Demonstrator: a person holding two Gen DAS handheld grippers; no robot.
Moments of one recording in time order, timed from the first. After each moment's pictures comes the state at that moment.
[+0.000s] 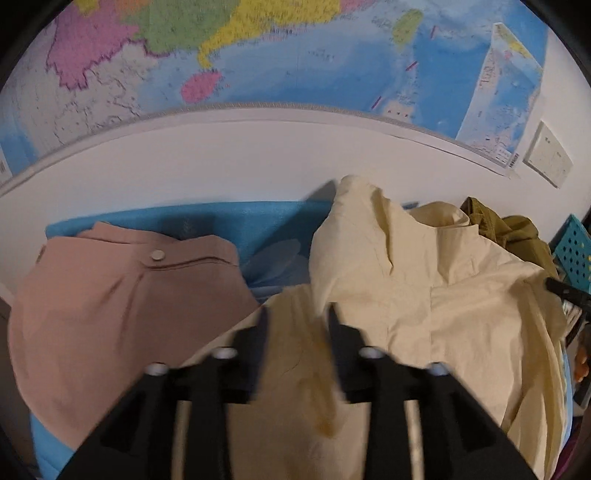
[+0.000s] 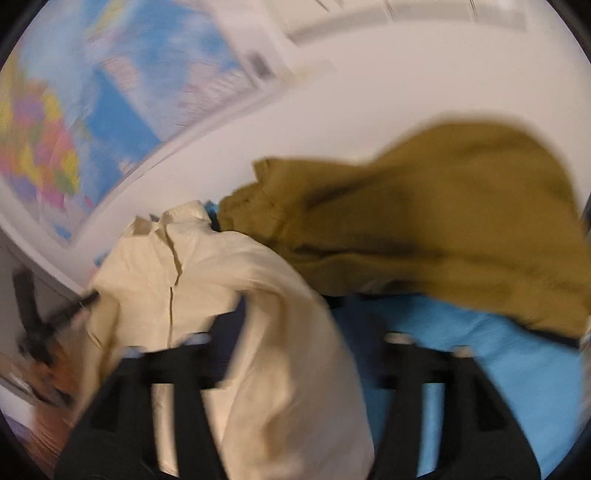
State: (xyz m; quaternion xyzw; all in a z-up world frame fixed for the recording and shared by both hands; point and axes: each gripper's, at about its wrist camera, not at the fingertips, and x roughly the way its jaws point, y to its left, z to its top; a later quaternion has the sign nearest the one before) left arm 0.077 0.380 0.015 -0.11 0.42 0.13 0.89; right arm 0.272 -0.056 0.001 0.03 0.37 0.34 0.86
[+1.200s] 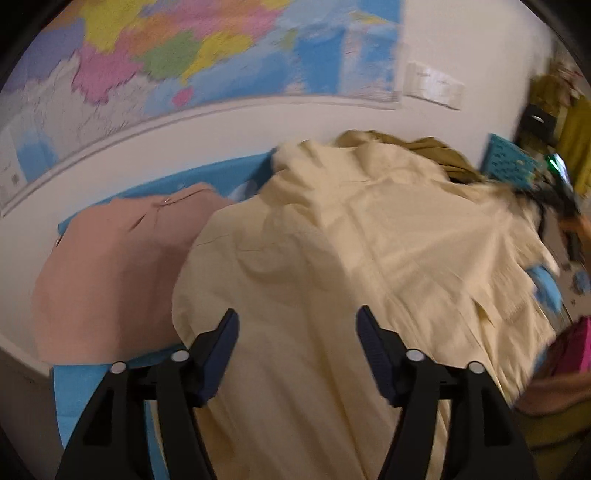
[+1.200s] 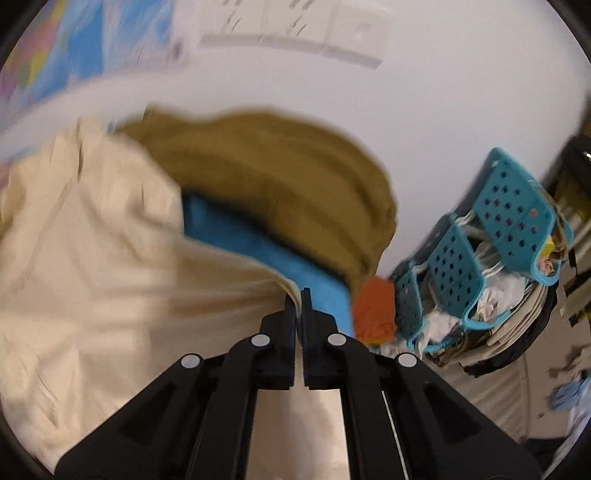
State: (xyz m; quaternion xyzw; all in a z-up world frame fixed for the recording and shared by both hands) left arm -0.104 0.322 0.016 -0.02 0.41 0.00 0.91; right arm 0.223 -0.184 0.001 -0.16 0.32 0.15 0.92
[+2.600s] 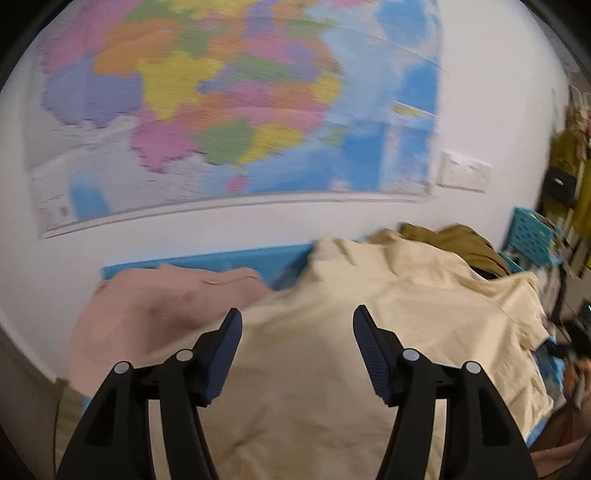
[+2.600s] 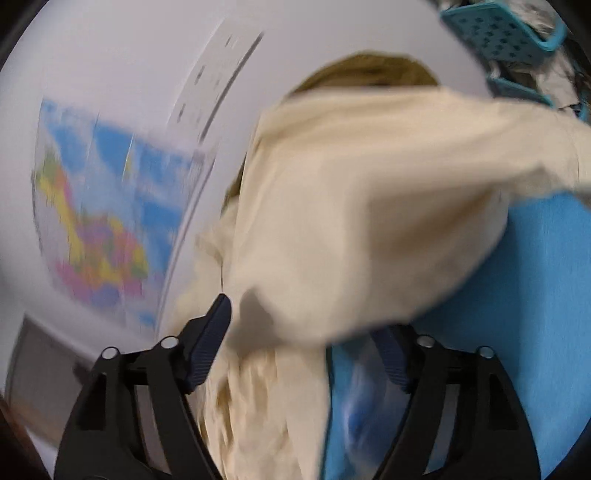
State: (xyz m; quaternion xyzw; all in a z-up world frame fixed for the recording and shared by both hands) left arm -0.108 0.334 0.085 -0.04 0.30 0.08 0.95; right arm 0.138 -0.269 -0.120 0.39 0.33 0.32 0.80
